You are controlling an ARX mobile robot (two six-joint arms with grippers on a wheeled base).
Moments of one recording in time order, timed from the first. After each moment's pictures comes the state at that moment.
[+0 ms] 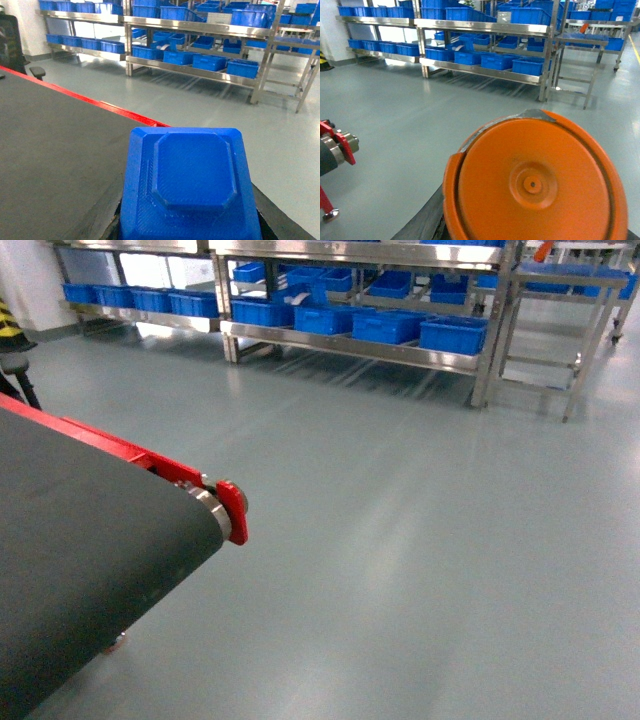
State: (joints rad) left arm 0.00 0.01 0.01 -0.01 0.00 -0.01; right arm 0.00 0.00 0.01 -0.01 0.00 0.01
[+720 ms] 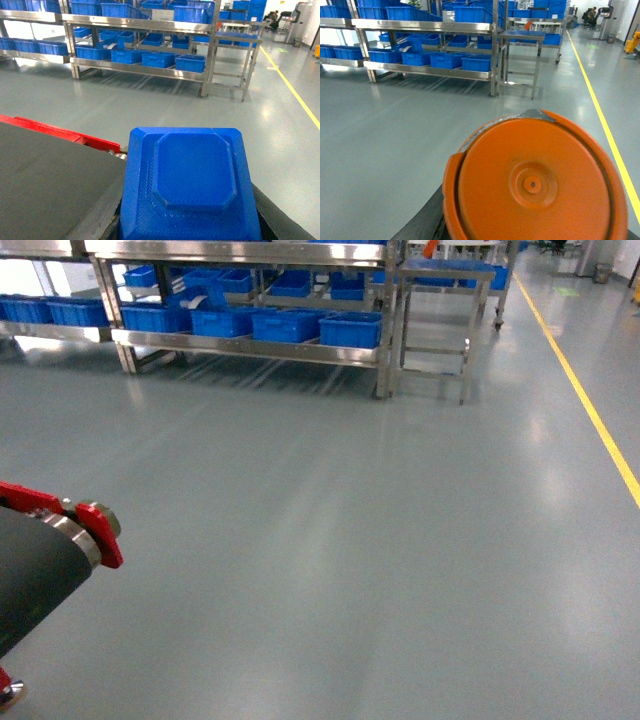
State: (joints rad) left arm 0.00 0.01 0.01 -0.01 0.00 -0.01; right arm 0.00 0.00 0.01 -0.01 0.00 0.01
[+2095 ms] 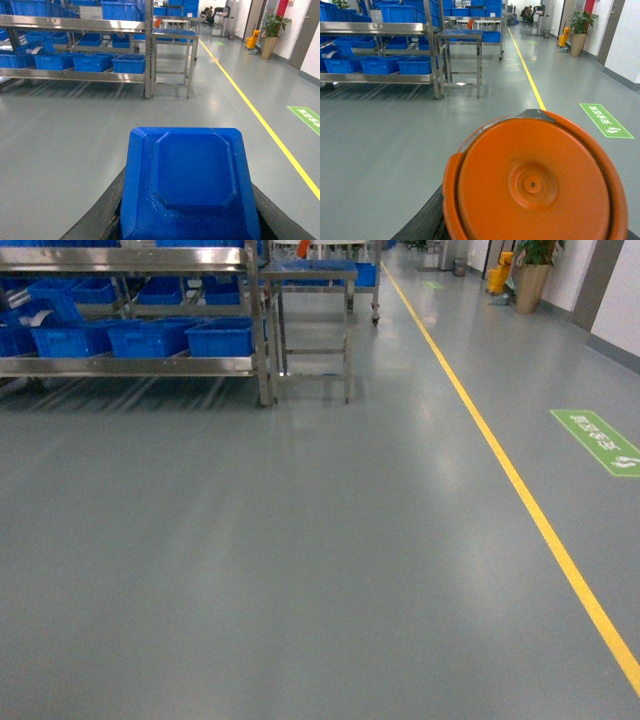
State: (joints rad) left arm 0.00 0.01 0.01 -0.01 0.00 -0.01; right arm 0.00 0.00 0.01 -0.01 0.00 0.01
